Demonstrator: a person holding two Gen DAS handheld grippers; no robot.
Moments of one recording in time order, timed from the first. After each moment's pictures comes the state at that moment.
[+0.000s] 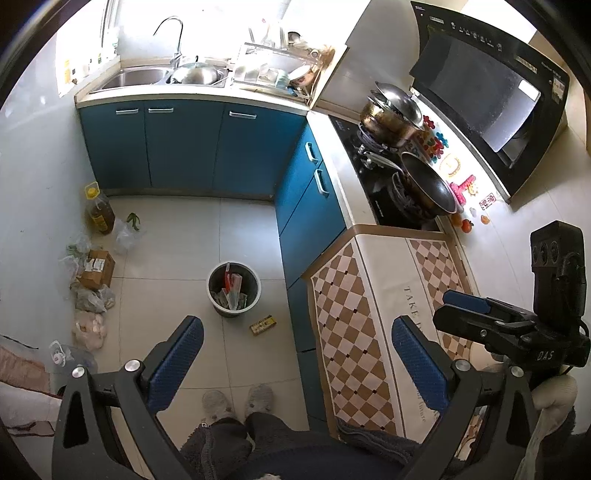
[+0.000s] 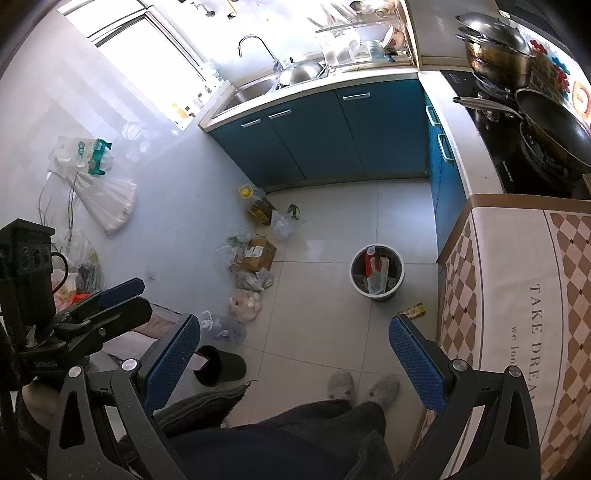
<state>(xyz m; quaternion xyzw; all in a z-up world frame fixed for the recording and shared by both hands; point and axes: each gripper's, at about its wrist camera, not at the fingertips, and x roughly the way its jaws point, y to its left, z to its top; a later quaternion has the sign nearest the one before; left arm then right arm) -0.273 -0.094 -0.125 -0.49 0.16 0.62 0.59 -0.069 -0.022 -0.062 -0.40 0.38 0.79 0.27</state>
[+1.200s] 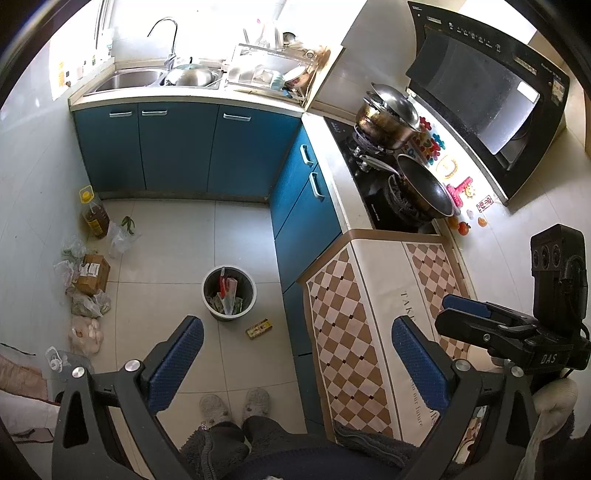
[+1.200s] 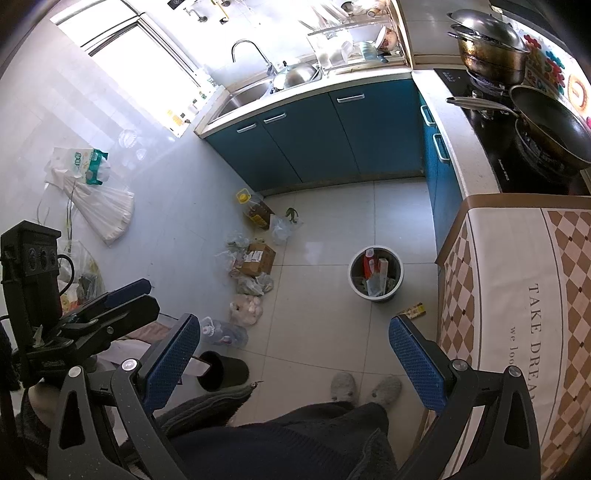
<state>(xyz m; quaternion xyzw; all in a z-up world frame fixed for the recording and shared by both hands) -0.274 -0.080 -0.123 -0.49 0.16 0.61 0.60 -0.067 -0.009 -0.058 -0.39 0.39 0.79 0.28</state>
